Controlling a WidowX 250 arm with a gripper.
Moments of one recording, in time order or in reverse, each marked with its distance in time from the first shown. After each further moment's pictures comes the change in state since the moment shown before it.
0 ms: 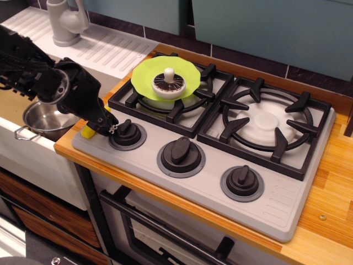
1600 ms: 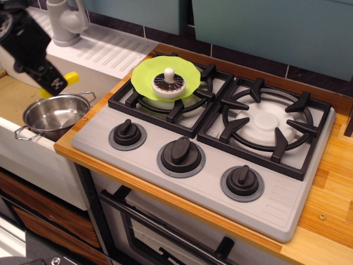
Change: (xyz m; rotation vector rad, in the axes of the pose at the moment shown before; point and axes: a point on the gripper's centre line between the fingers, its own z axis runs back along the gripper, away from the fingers) arm 0.007 0.066 0.036 -0.139 0.067 -0.059
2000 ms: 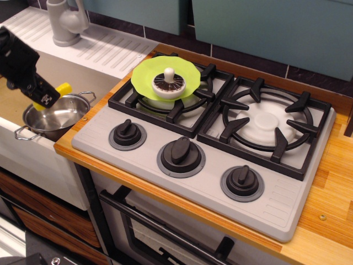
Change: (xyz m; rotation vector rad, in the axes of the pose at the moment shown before) arm -0.020 0.014 -0.020 -0.023 -0.074 -0.023
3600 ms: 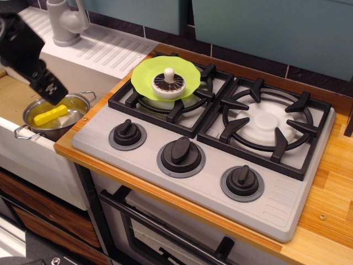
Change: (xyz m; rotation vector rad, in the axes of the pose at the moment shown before) arm 0.024 -0.023 0.032 0.116 0.092 -0.013
